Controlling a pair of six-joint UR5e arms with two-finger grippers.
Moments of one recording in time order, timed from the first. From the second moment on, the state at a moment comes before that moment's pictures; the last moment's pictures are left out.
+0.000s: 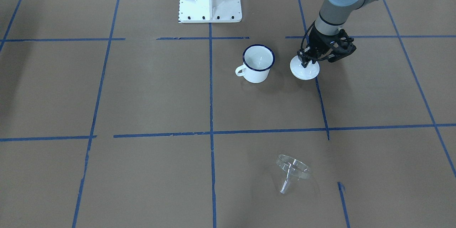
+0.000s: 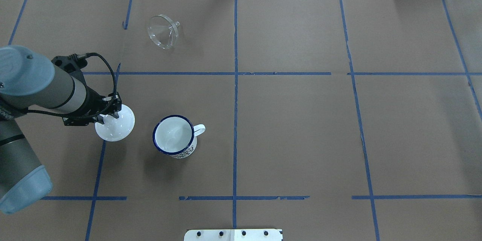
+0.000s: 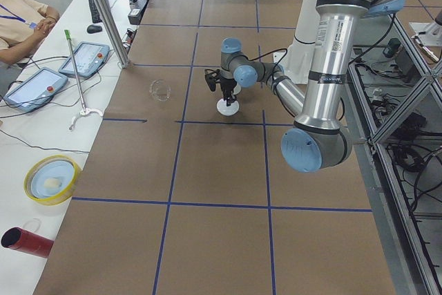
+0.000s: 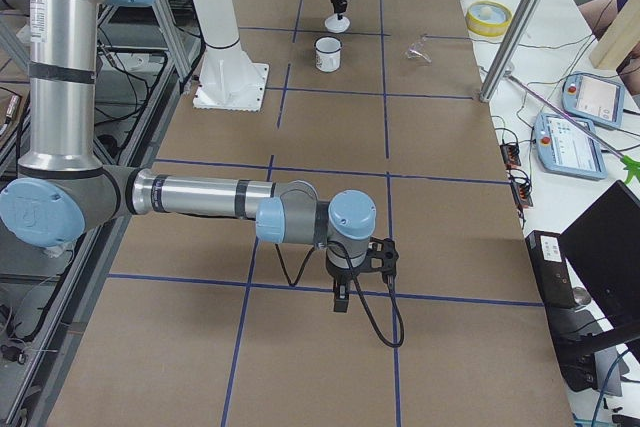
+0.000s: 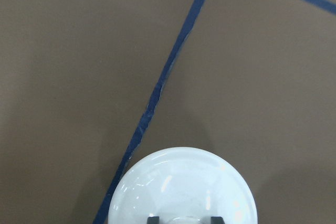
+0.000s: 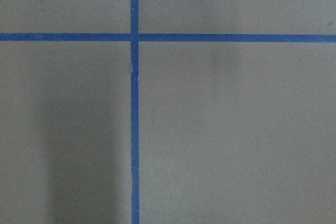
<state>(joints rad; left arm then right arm) -0.69 -1.81 -2.09 -1.52 -1.94 -1.53 1.57 -1.68 1.66 -1.57 2.29 0.01</state>
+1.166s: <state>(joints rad) -0.58 -2.17 -1.99 -1.22 -1.95 -1.64 1.57 -1.68 1.66 -1.57 2.29 0.01</state>
